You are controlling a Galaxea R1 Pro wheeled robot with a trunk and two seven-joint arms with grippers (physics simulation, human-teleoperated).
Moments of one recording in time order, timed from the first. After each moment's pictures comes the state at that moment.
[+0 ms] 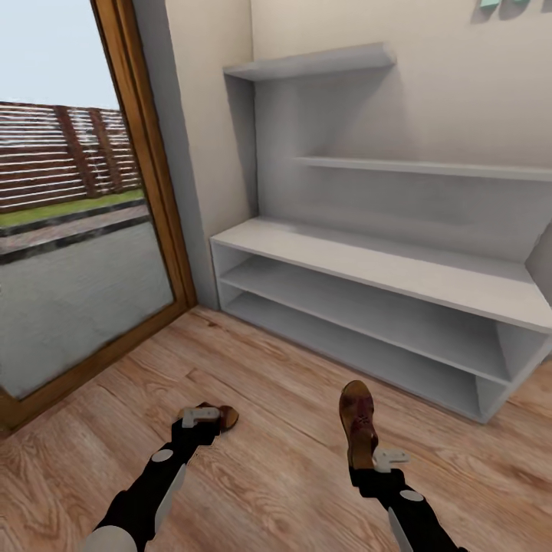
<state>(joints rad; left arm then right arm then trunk) -0.50 -0.04 0.00 -0.66 0.00 0.03 -0.02 -0.28 0.00 -0.01 -0.89 0.01 0.30 0.00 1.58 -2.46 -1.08</state>
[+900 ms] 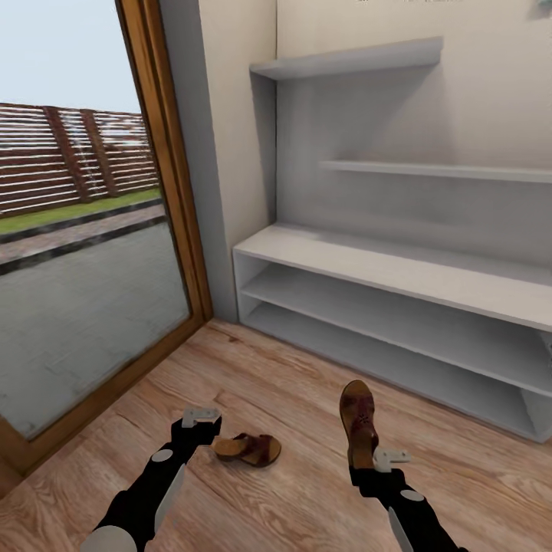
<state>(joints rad) -0.50 -0.04 0.00 -0.66 0.00 0.03 -0.02 -0.28 0.00 -0.01 -0.89 0.00 0.30 0.00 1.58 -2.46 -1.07</state>
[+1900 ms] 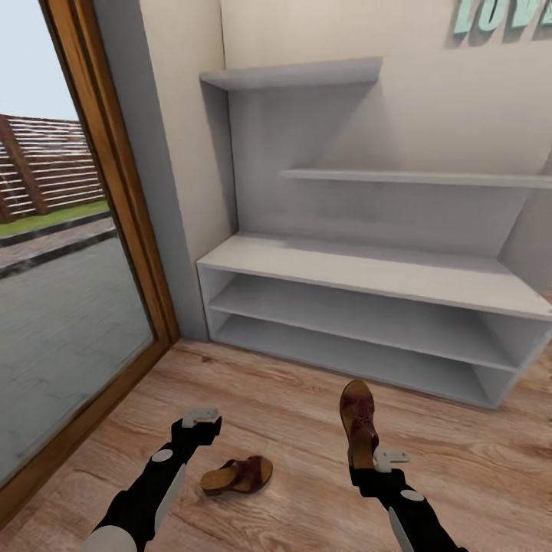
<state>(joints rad) -0.50 -0.04 0.00 -0.66 0.00 0.03 -0.02 -0.28 0.00 -0.01 -0.89 0.00 0.31 0.00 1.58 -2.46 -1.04</state>
